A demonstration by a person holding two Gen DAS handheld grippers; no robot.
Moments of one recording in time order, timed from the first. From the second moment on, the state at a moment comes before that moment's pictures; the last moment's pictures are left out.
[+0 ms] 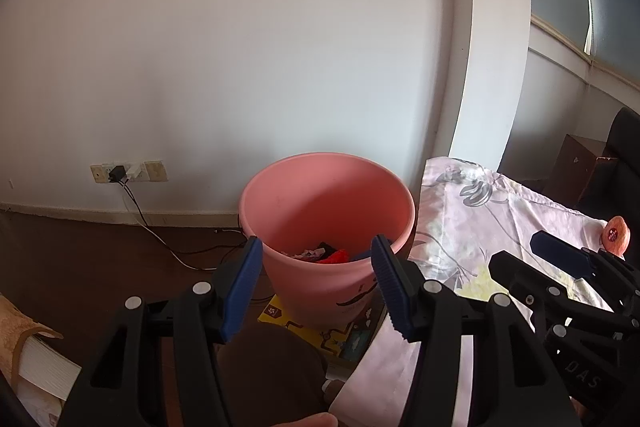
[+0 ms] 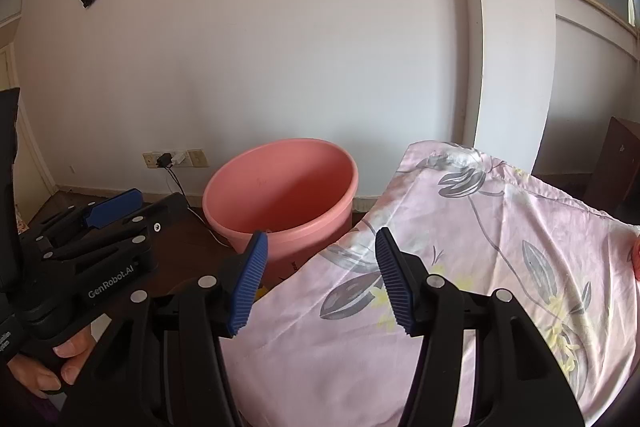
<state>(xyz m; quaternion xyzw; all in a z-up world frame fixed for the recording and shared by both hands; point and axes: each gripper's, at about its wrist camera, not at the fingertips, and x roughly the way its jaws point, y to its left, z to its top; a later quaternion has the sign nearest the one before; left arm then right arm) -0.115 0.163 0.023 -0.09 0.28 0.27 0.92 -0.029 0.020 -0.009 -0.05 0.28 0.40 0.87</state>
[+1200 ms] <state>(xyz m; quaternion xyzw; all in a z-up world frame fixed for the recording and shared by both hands) -0.115 0.161 0.021 -0.08 0.29 0.27 0.92 -0.031 0.019 -0.010 -0.04 0.28 0.40 0.87</state>
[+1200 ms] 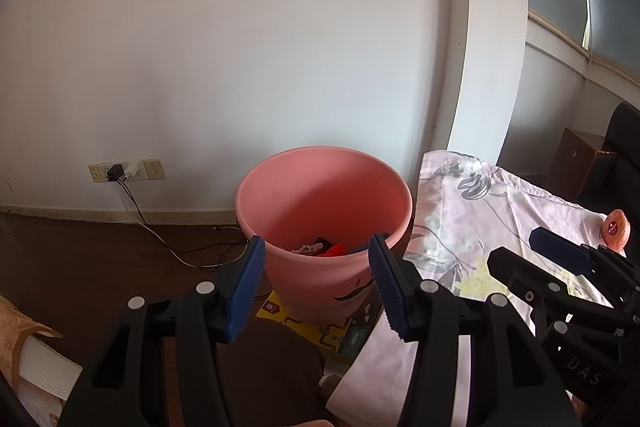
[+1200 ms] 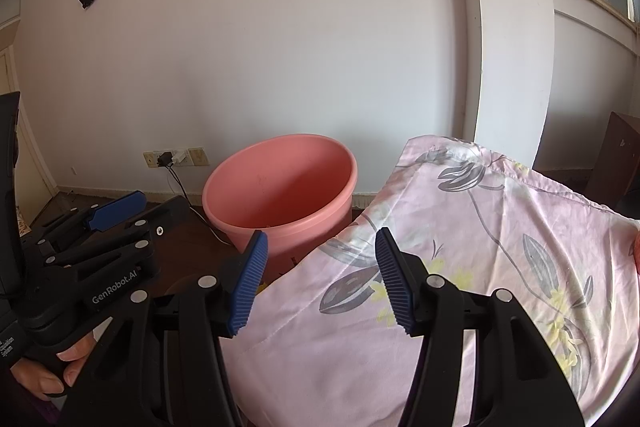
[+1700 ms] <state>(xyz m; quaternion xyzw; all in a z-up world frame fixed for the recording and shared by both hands) -0.117 0.159 0.018 -0.09 0.29 0.27 0.92 -0.031 0.020 -0.010 -0.04 0.29 0.39 0.87</state>
